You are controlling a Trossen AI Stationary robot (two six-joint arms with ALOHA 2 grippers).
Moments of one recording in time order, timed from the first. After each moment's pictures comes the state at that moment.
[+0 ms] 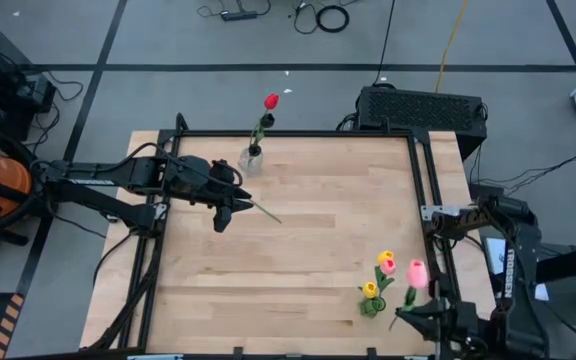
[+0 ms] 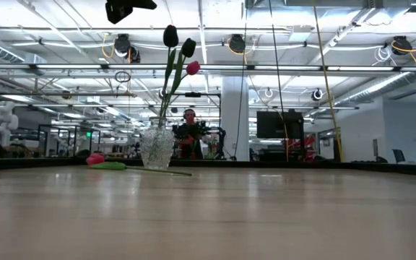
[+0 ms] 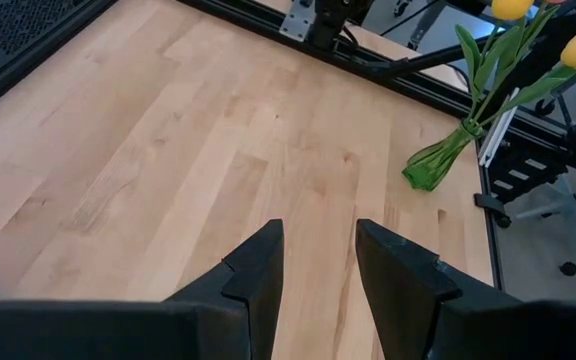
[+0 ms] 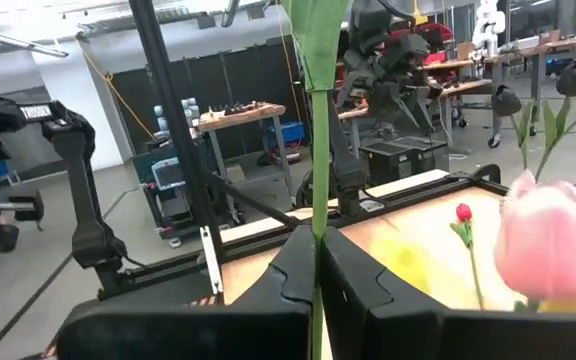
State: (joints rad) left arm -0.03 1.11 1.16 -0.61 -0.03 -0.39; right arm 1.31 1.72 1.61 -1.43 1.56 1.81
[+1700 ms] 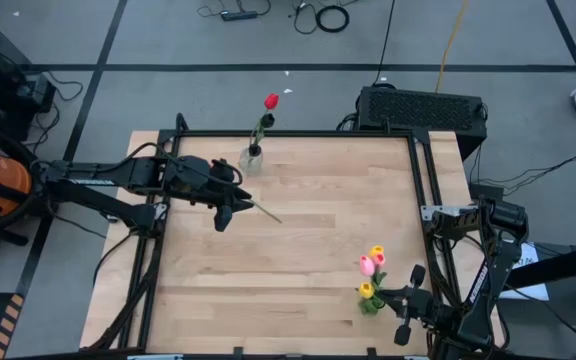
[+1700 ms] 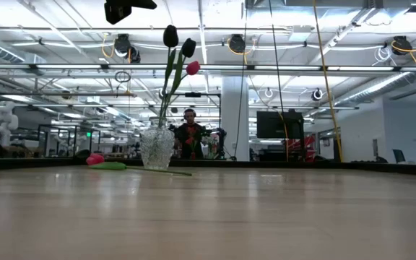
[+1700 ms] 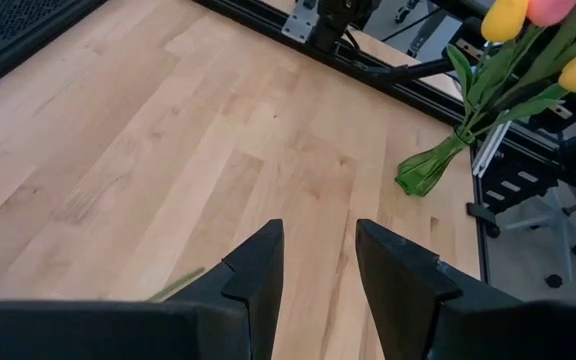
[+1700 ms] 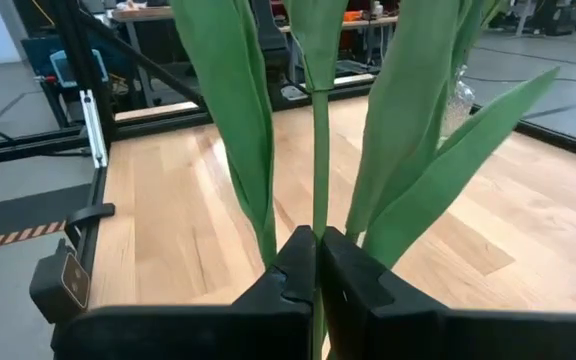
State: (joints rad) left arm -0.03 1.11 1.16 -0.61 -0.03 -0.44; right arm 1.24 1.76 1.16 -1.25 1.33 1.95
